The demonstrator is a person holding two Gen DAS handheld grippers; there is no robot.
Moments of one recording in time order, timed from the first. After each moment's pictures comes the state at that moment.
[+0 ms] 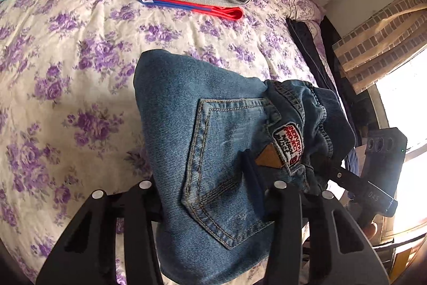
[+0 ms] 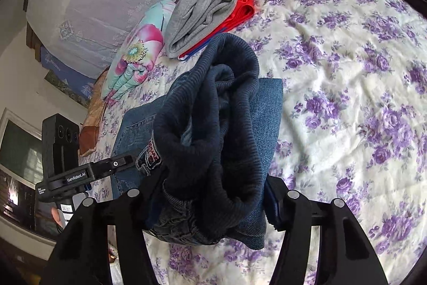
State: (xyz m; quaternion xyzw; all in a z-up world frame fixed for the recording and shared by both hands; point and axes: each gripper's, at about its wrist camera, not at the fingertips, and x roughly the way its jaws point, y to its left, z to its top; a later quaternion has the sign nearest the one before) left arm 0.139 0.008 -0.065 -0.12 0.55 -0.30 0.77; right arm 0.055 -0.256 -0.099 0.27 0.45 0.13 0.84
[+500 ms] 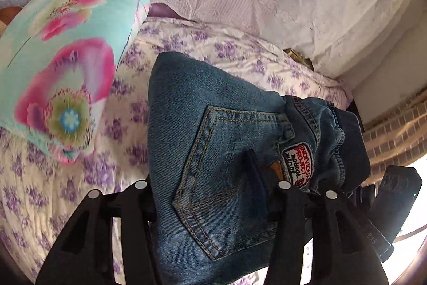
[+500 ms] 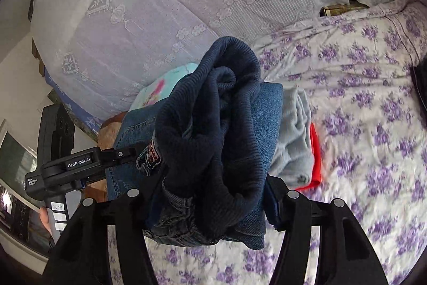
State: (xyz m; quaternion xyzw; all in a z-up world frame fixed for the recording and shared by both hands) left arm 0.420 -0.022 0.075 -0.15 0.51 -0.20 0.82; right arm 0.348 -0.269 0.051 0.24 0.38 0.12 0.88
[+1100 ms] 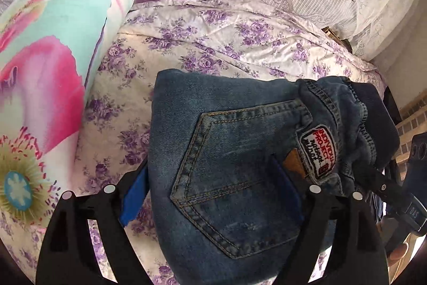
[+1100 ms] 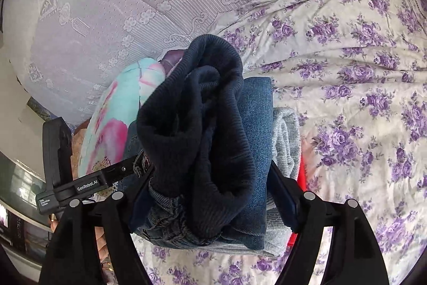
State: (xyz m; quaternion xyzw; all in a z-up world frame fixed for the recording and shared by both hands) left arm 0.475 -0.060 -0.063 -0.07 0.51 -0.19 0.84; right arm 0.421 -0.305 -0.038 0.25 0.42 0.09 0.87
